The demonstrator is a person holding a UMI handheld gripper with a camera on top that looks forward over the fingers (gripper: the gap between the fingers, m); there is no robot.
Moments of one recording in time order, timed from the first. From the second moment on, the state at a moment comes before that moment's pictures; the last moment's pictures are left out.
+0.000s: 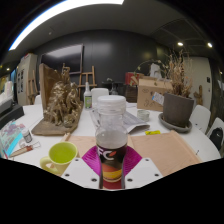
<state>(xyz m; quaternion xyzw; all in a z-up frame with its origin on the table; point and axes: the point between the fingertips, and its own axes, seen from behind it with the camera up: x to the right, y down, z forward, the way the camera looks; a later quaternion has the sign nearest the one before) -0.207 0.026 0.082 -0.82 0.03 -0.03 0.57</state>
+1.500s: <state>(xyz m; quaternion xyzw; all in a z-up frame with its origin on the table) -0.297 -0.260 0.201 -0.88 0.05 -0.09 0.47</state>
